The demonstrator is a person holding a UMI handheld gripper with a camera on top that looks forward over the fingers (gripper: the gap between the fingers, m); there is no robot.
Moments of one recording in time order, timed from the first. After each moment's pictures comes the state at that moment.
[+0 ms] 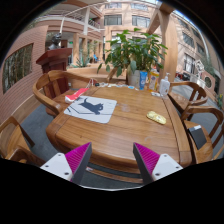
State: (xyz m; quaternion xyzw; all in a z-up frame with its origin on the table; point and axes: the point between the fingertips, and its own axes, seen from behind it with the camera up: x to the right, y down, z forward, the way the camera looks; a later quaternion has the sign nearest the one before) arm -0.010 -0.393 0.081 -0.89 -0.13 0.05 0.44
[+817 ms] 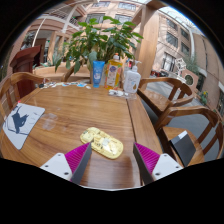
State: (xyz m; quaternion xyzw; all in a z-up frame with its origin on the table) arm 0.206 -0.129 -0.004 -0.89 -0.05 -0.06 0.45
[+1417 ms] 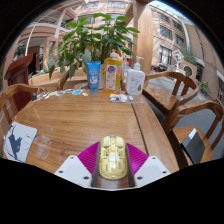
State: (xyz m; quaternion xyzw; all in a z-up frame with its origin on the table) arm 0.184 -0.046 -0.013 -0.89 -0.01 -0.03 0.45
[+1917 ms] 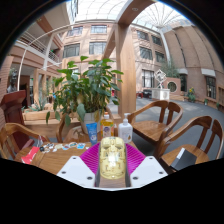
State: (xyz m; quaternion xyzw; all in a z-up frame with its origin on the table) arm 0.164 -0.043 0.212 -0.79 0.07 -0.04 0.60
